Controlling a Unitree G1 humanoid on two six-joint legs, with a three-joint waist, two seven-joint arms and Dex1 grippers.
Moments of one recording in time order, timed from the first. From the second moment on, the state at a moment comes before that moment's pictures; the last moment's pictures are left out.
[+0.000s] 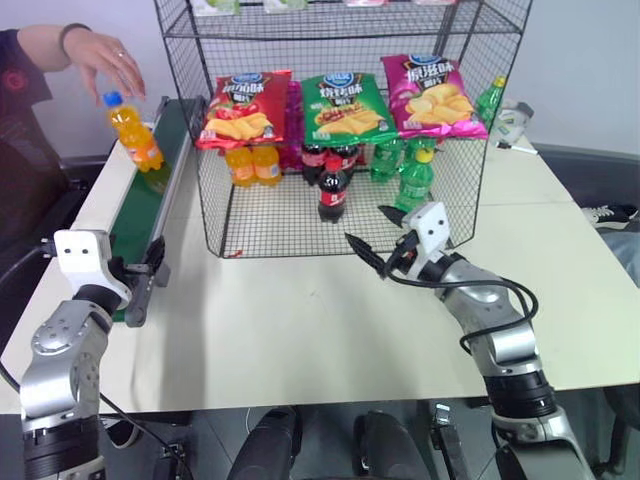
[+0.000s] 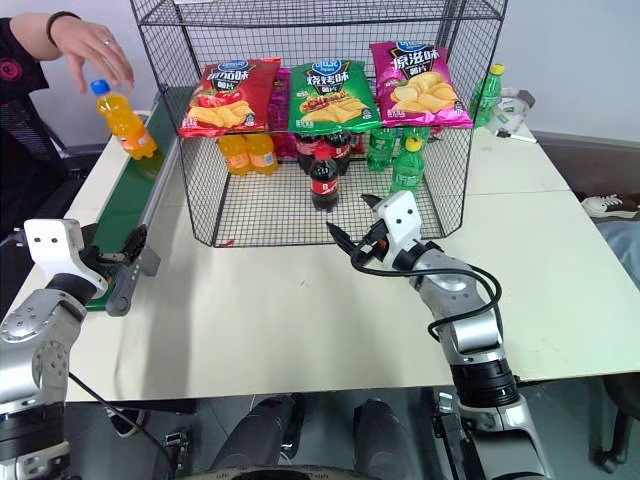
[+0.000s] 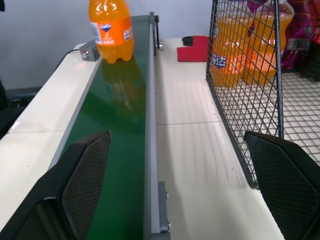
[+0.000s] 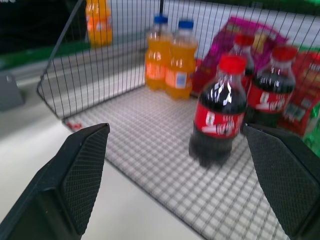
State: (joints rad) left arm -0.09 0.48 0.44 -0.14 -0.38 0.37 -0.30; right arm -0.34 -0.33 0.05 -0.16 0.25 0.28 0.54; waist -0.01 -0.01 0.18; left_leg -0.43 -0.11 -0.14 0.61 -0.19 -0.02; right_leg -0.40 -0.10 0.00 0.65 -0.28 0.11
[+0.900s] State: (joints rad) left arm -0.13 0.47 0.56 -0.01 -0.38 0.29 -0.21; right arm -0.32 -0.30 0.11 -0.22 0.27 0.32 0.58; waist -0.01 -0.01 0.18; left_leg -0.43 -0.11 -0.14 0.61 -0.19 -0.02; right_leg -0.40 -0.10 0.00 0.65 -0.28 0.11
